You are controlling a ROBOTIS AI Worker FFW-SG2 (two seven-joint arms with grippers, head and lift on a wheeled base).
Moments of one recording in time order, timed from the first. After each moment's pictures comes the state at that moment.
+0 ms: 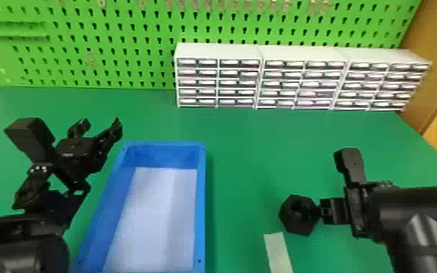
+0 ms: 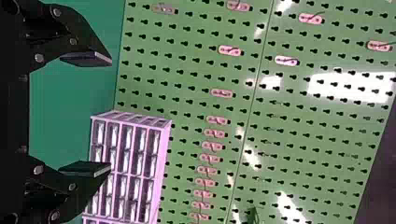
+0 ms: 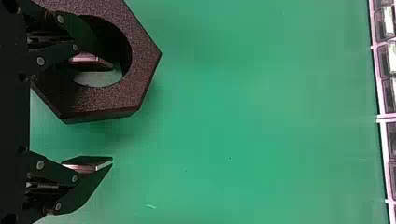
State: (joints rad) left arm 0.00 0.07 0.11 -1.74 0.25 0.13 -0.22; right arm -0.17 -0.10 -0.05 -1.79 0.24 1.38 0.53
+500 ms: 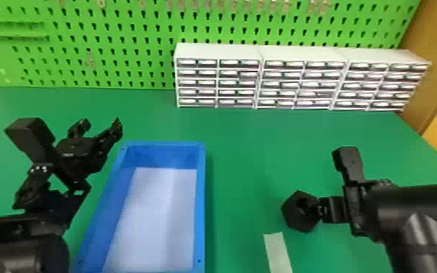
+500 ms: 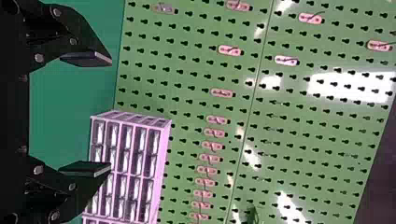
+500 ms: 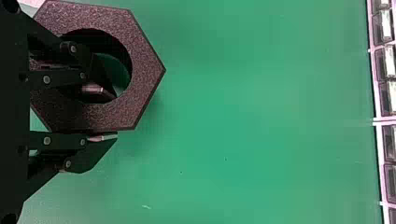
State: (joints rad) left arm 0.00 0.07 0.11 -1.74 0.25 0.13 -0.22; right arm -0.18 -0.10 -0.03 -1.80 0.25 1.38 0.53
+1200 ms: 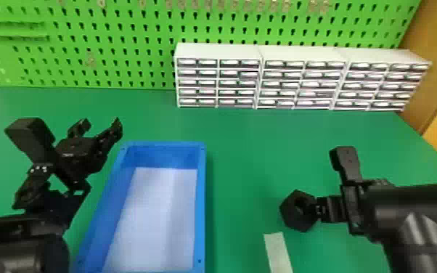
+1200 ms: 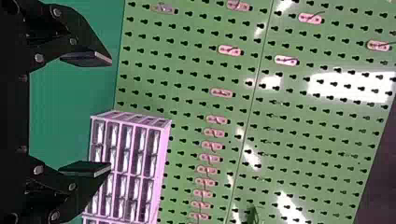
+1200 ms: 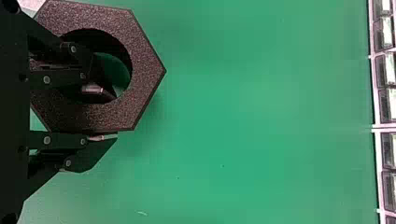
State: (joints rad) left arm 0.00 0.07 0.11 -1.74 0.25 0.13 -0.22; right arm -0.18 -0.10 -0.03 -1.79 0.25 1.36 0.53
